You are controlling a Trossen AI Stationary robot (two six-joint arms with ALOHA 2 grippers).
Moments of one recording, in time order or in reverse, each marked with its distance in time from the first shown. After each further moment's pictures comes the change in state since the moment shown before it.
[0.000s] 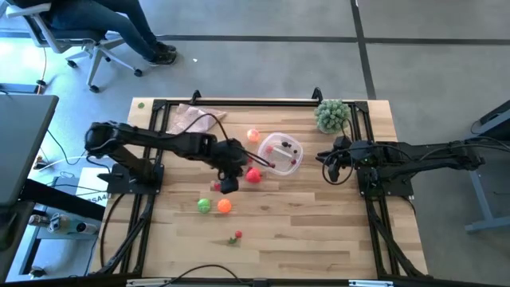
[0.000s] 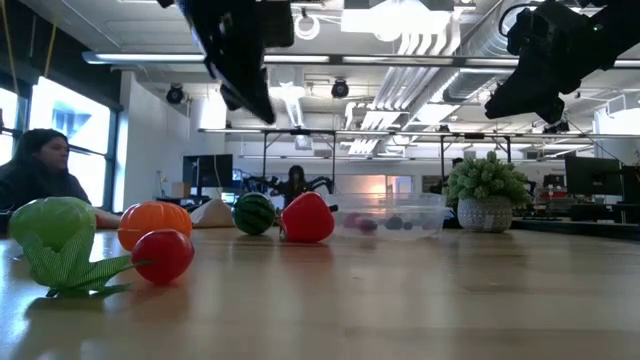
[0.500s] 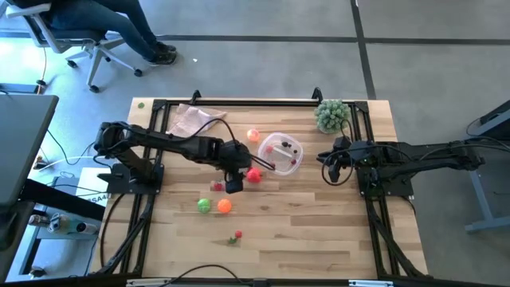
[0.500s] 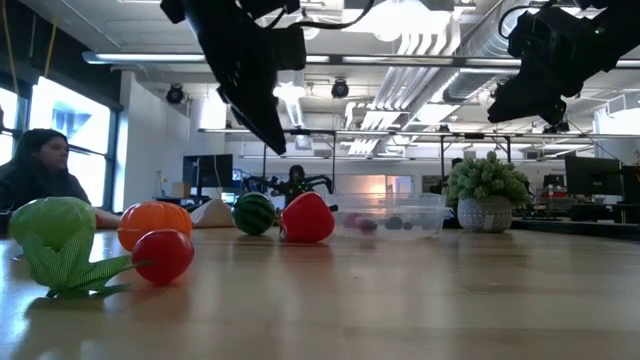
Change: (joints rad) left arm 0.002 0.095 0.000 0.067 -0.113 0.041; right arm 0.000 0.001 0.000 -0.029 0.010 -0.019
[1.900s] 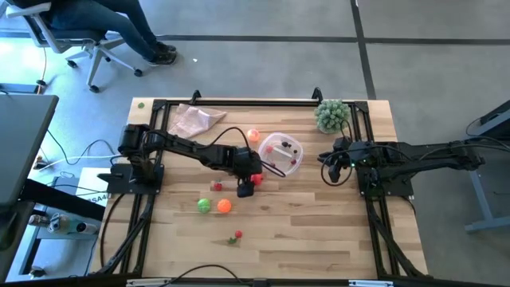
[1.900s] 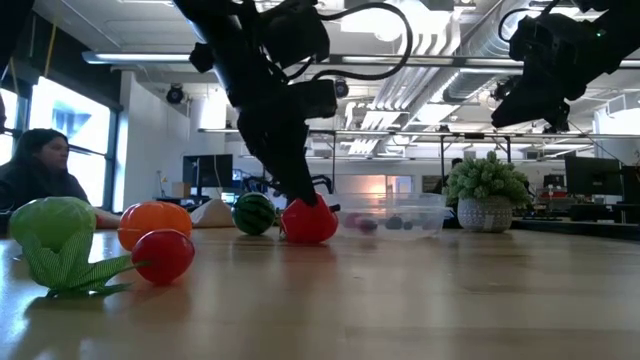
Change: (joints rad) left arm 0.000 0.215 0.000 0.213 0.021 0.050; right arm 0.000 0.000 0.000 -0.035 0.002 0.008
